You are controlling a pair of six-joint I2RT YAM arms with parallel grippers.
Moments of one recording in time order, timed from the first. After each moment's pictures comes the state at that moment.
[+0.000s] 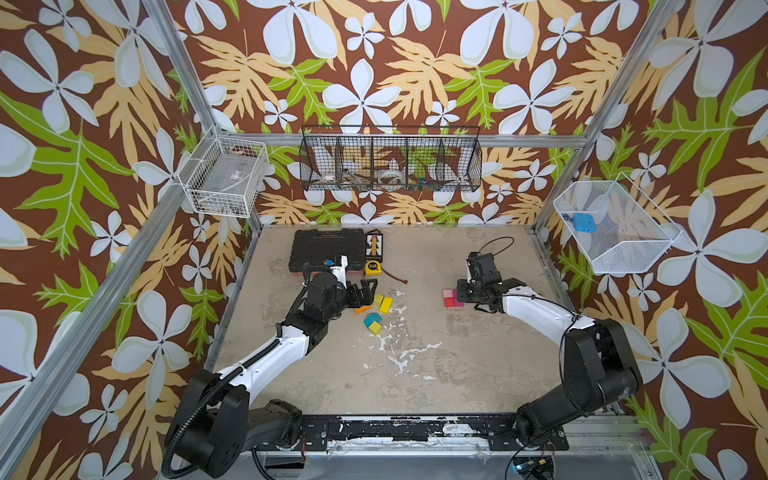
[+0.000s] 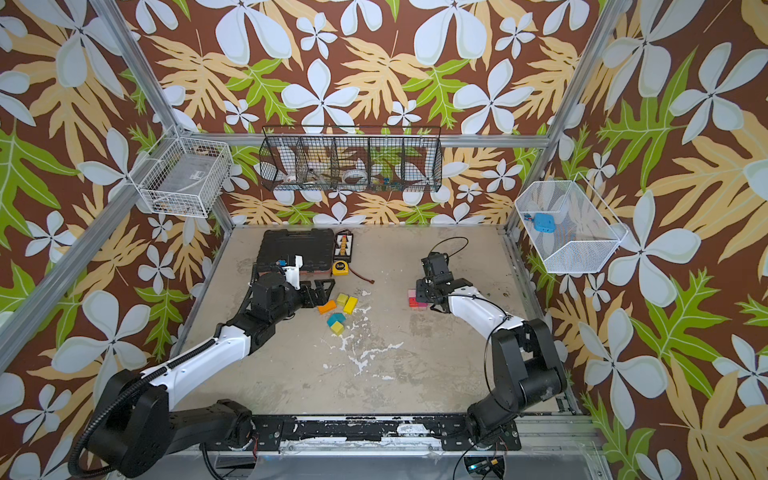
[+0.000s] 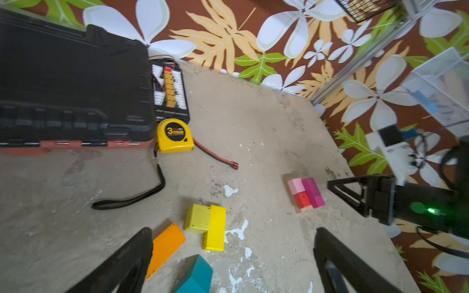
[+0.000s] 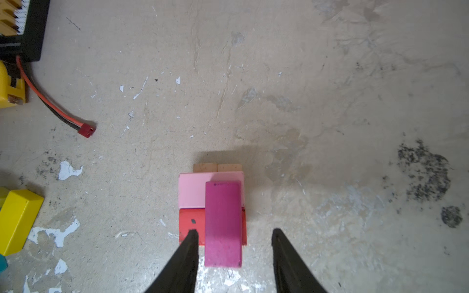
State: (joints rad) left arm -0.40 1.25 0.67 0.16 0.11 -0.52; right arm 0.31 1.55 0.99 -0.37 0.13 0.32
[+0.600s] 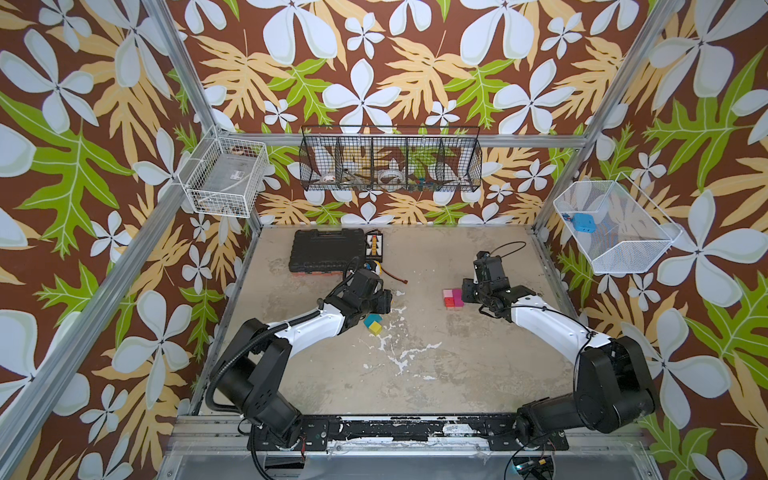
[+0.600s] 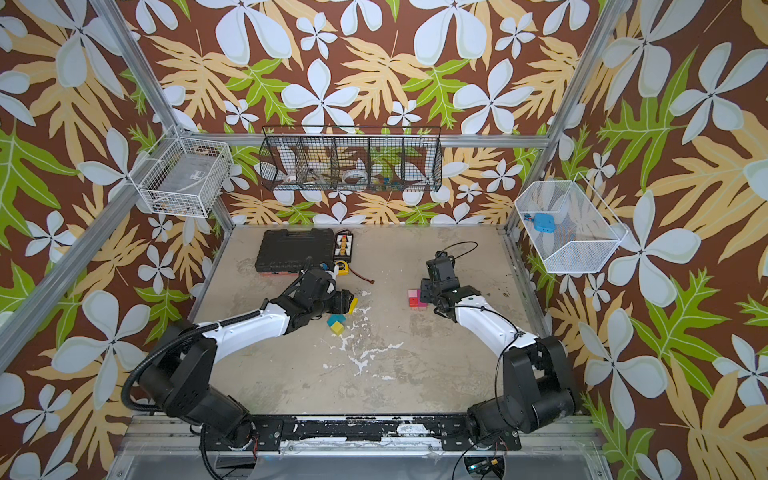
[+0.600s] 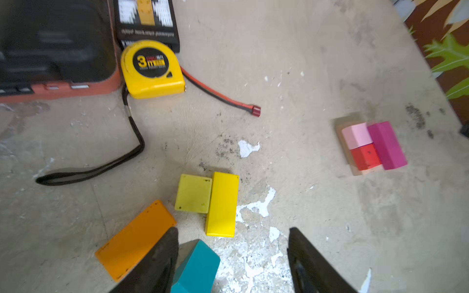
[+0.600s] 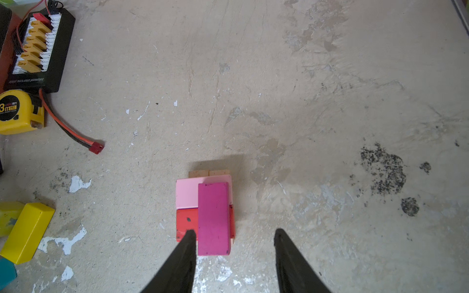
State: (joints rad) left arm -0.59 1.62 0.92 -0.07 -0.05 -0.45; right arm 0.31 1.46 0.94 -0.32 0.19 0.33
